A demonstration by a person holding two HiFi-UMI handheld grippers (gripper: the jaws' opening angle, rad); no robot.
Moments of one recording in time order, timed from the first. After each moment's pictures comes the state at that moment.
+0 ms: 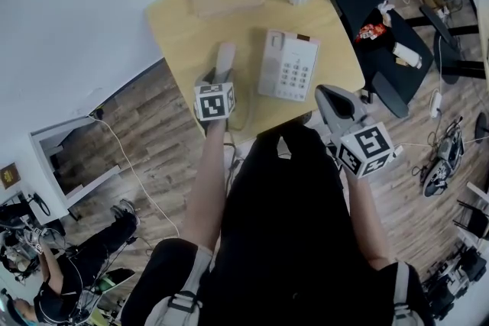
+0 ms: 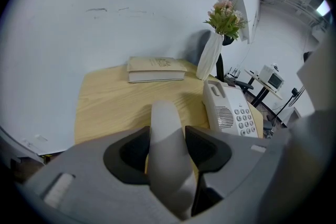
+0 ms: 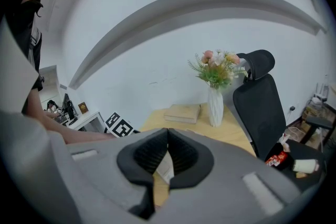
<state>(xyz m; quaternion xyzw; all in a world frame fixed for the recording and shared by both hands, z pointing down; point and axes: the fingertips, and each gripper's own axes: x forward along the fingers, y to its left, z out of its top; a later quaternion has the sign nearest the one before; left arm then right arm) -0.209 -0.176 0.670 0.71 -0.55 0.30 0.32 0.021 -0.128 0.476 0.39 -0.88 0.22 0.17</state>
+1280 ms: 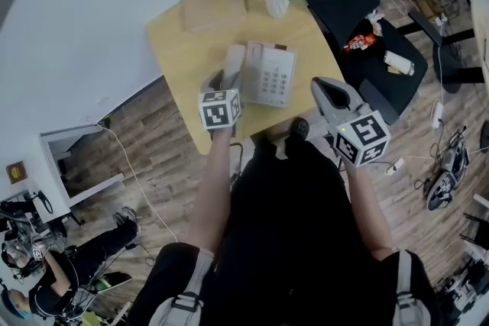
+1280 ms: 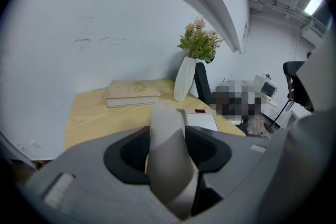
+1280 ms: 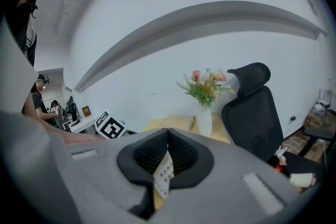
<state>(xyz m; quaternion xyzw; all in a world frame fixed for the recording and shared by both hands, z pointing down) -0.112 -0.178 0.584 0.74 -0.56 0.24 0.28 0.094 -0.138 0.434 0.38 -0.90 0.18 0.13</state>
